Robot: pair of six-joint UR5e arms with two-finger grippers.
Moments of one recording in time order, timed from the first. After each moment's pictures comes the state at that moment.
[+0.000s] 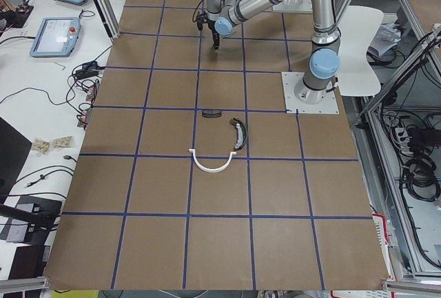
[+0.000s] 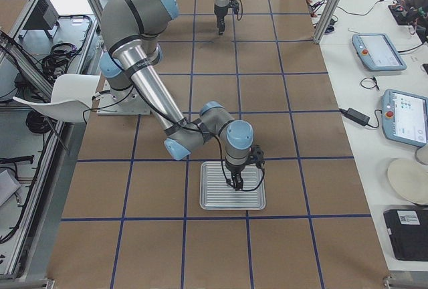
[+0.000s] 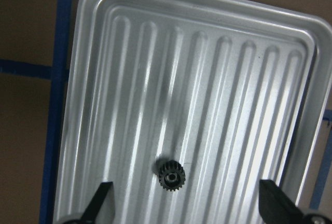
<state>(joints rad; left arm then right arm) -1.91 -1.97 -1.94 -0.82 1.57 -0.46 0.67 -1.03 1.61 -2.24 -1.63 -1.08</state>
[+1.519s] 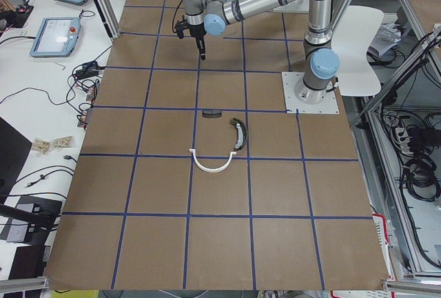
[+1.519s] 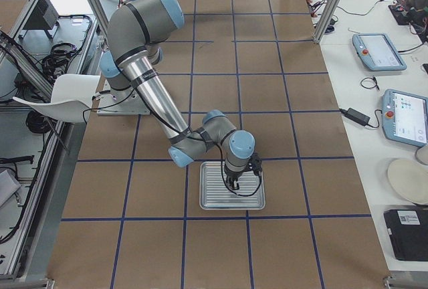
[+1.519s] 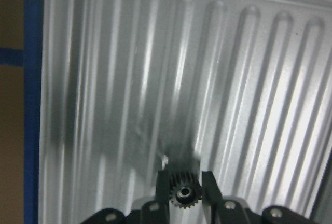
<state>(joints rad) -1.51 -1.86 -1.77 -1.21 1.73 -0.14 0.67 -0.97 1.61 -2.23 -1.68 -1.05</state>
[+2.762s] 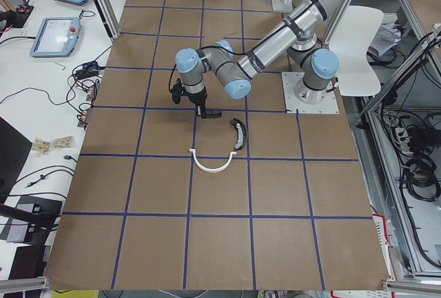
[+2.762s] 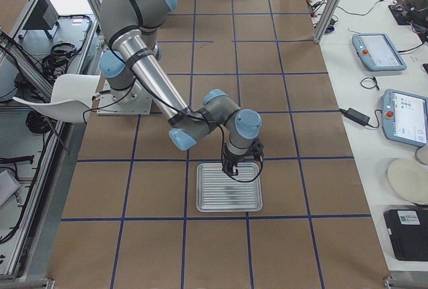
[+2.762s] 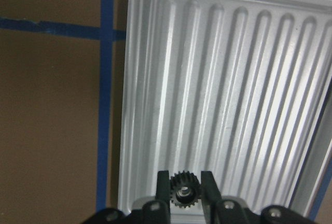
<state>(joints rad) -1.05 -1.89 -1.85 -1.05 1.72 0.49 0.73 -1.12 1.60 -2.00 -1.74 -0.94</state>
